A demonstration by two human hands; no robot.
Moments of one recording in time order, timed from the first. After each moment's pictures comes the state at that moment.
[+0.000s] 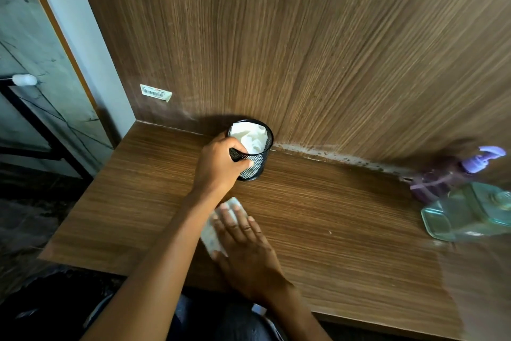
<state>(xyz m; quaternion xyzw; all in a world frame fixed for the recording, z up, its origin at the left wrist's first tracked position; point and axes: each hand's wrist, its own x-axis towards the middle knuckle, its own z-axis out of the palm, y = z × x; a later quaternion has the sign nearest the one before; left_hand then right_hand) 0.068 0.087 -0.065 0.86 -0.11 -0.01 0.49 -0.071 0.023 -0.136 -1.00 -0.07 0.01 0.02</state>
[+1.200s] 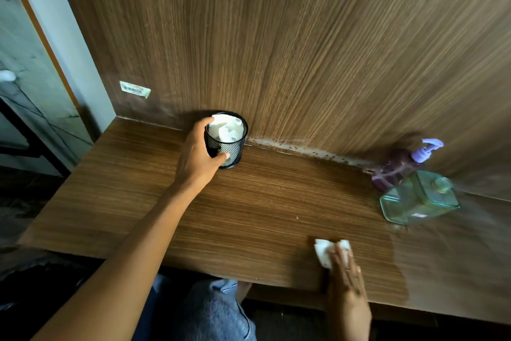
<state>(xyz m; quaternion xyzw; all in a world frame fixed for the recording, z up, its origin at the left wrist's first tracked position) 0.060 0.080 -0.079 0.84 -0.14 0.04 0.53 -0.221 -0.115 -0.160 -0.94 0.25 -0.21 0.11</state>
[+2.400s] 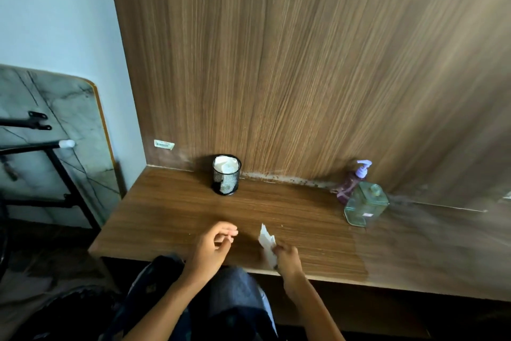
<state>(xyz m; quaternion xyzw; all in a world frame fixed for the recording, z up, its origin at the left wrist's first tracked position) -0.116 0.135 -0.056 0.78 -0.19 -0.05 0.59 -0.187 -0.024 -0.050 -0.69 0.37 -0.02 0.62</state>
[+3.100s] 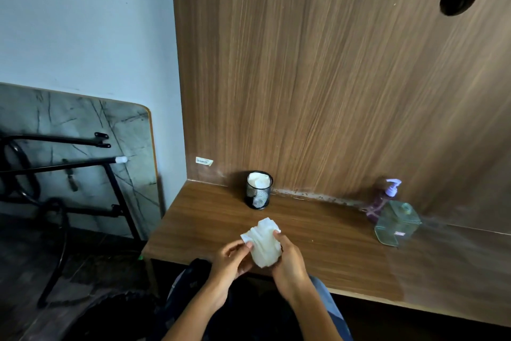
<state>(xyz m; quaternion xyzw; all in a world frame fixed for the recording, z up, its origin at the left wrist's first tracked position) -0.136 0.176 -0.030 0.56 0.08 -0.21 0.79 -0.175 0.057 -0.002 -0.45 0.27 -0.03 0.85</state>
